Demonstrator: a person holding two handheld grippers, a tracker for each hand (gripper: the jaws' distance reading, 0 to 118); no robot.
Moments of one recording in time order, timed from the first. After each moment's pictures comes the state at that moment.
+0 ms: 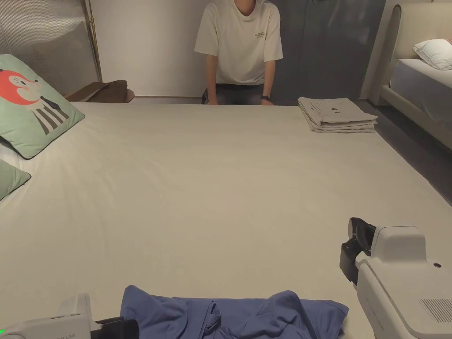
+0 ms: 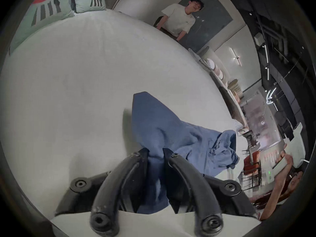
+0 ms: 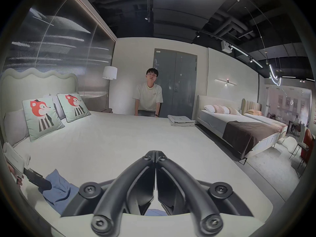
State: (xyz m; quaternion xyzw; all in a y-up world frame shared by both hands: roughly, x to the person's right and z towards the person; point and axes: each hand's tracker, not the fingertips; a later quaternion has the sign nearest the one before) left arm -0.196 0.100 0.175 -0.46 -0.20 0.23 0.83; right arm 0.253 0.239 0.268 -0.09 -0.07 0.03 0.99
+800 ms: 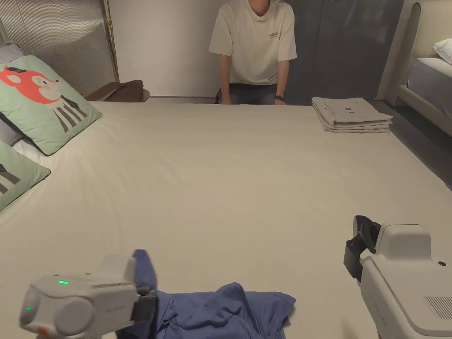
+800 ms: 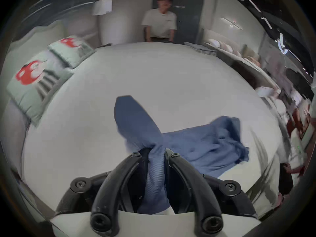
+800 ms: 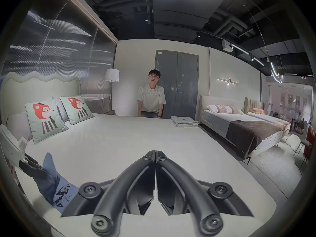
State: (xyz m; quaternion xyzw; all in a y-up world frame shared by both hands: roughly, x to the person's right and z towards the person) left arm -0.102 0.177 0.192 -0.43 -0.18 -0.02 0.89; right arm 0.255 0.238 0.275 -0.08 -0.06 0.02 0.99
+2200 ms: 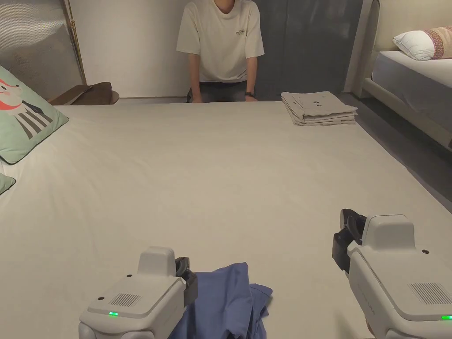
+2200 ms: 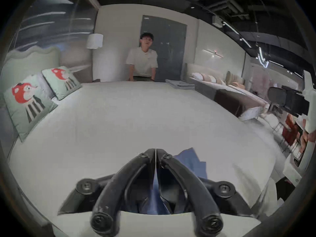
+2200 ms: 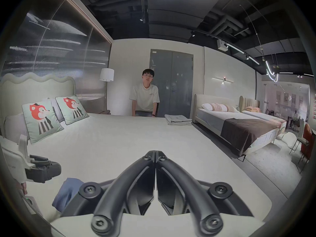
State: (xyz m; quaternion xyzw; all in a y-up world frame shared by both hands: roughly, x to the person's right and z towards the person) left arm -0.021 0.164 0.215 -0.25 -0.18 0.02 0.95; right arm 0.274 0.238 0.290 -0.09 -0.08 0.02 0.99
